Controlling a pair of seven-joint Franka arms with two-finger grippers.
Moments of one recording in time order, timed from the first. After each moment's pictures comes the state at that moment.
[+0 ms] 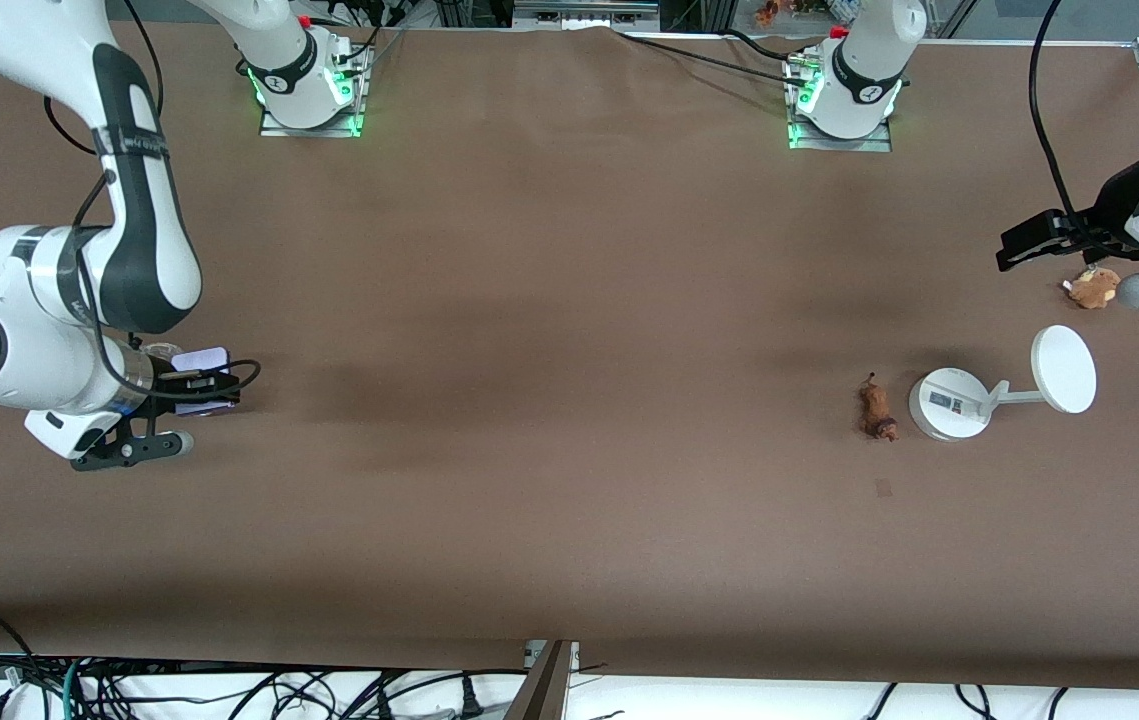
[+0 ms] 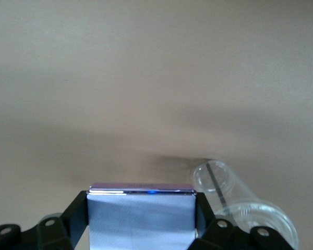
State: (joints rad) left arm 0.05 0.11 -0.08 -1.47 -0.01 1.45 -0.15; right arm 0.24 0.52 -0.26 -1.60 0.13 2.01 -0.22
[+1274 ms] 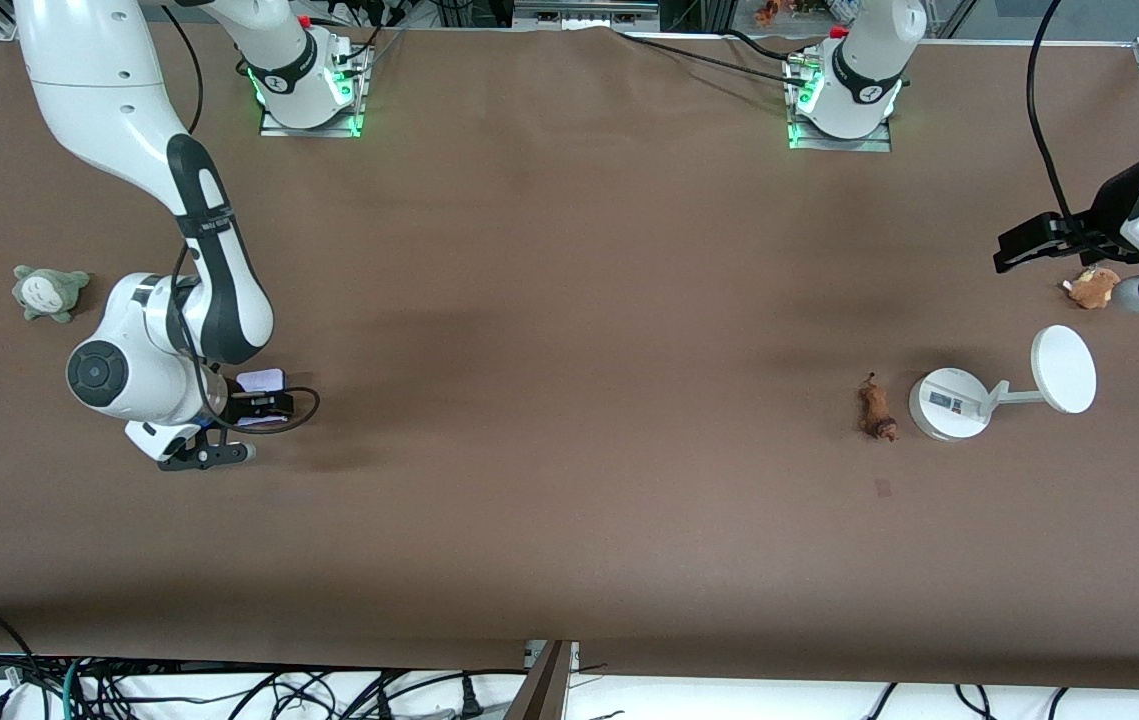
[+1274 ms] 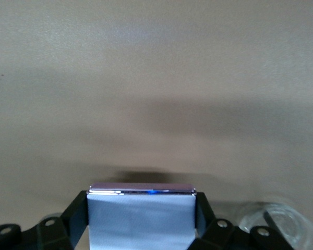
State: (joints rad) left arm 0.05 0.11 -0.08 -1.47 -0.01 1.45 -0.15; right arm 0.26 0.67 -0.24 -1.73 0.23 2.28 -0.22
